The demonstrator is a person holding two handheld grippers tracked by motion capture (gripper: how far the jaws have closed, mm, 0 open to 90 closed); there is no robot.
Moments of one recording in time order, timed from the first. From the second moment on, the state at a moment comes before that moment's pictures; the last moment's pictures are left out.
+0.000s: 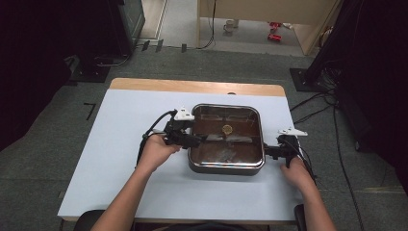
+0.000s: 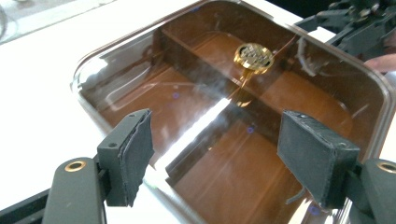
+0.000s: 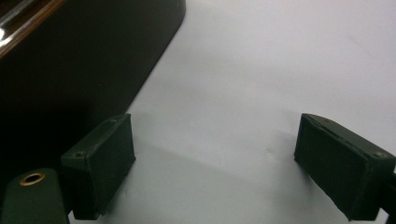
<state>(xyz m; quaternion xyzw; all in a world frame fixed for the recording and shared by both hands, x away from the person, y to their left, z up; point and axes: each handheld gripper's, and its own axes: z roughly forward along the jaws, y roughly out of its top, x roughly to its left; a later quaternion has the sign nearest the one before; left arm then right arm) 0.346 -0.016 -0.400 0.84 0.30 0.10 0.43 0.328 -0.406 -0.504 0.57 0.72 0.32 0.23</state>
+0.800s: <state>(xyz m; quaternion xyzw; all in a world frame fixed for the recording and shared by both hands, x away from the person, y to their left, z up) 0.308 0.049 -0.423 0.83 0.34 0.15 0.42 0.328 -0.406 -0.504 0.57 0.72 0.32 0.23</state>
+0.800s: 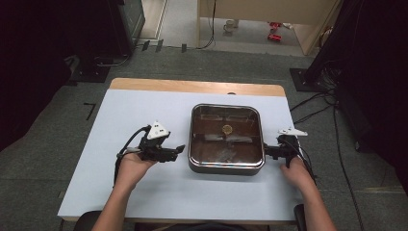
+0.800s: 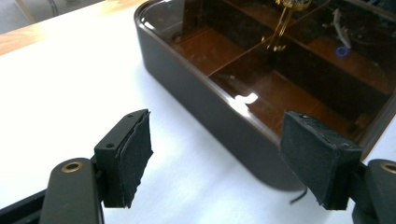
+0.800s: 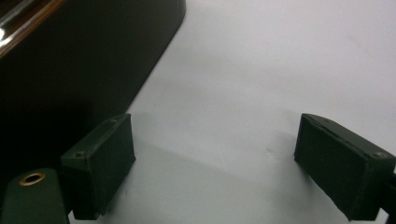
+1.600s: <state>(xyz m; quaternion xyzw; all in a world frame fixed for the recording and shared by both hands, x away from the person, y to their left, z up) 0.297 0.066 -0.485 0.83 0.38 0.15 0.38 0.328 -0.405 -0.504 0.57 0.72 0.32 0.23</state>
